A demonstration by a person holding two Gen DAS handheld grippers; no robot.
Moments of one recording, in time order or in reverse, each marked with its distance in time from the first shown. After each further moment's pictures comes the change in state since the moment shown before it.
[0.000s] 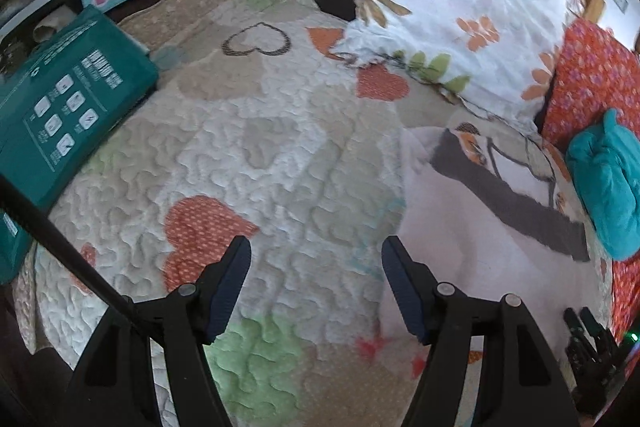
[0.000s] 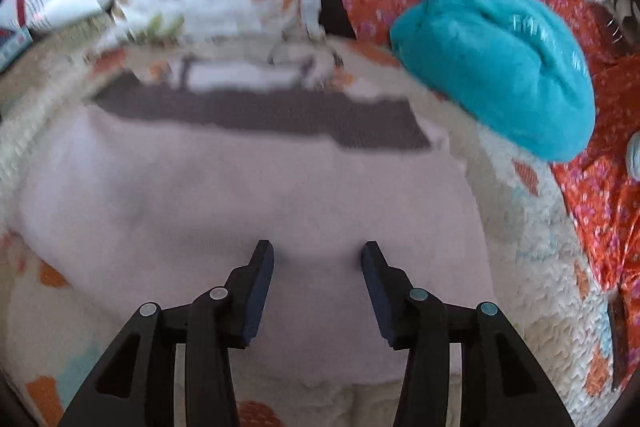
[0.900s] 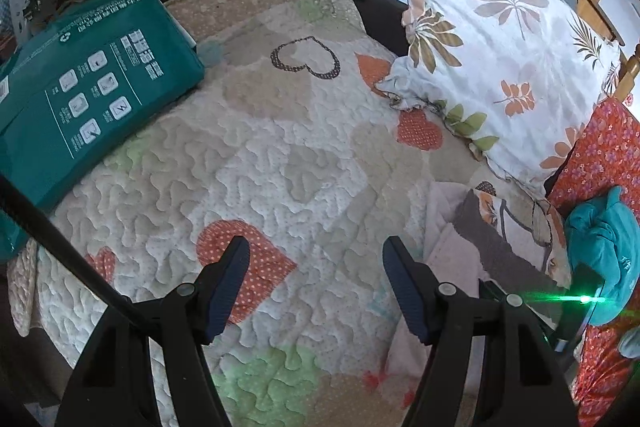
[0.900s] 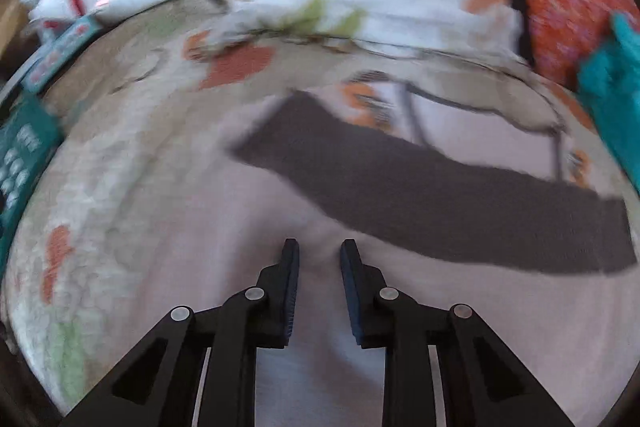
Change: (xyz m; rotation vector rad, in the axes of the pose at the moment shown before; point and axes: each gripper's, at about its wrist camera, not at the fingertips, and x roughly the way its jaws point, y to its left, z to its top) left arm -0.010 0.042 0.031 -0.173 -0.023 -0.010; right arm 0.062 0.180 0.091 -0.081 0.122 0.395
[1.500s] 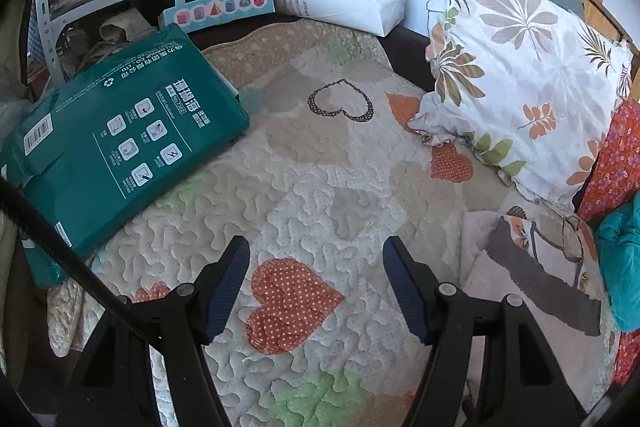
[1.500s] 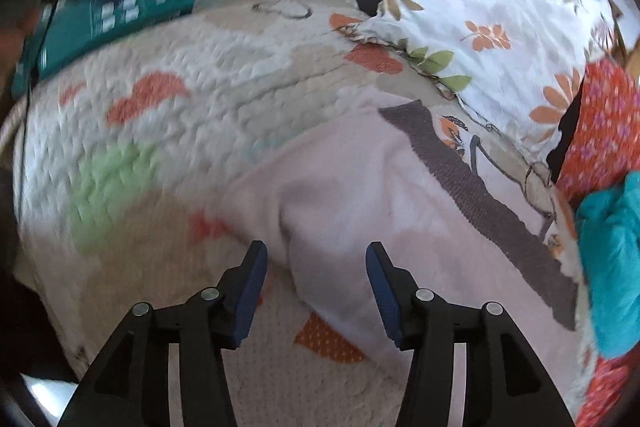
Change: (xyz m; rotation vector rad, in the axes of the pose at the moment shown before) left arm -0.022 0.011 0.006 0.036 -0.135 0.128; right arm -0.060 0.079 -0.091 -0.536 -0.030 -0.125
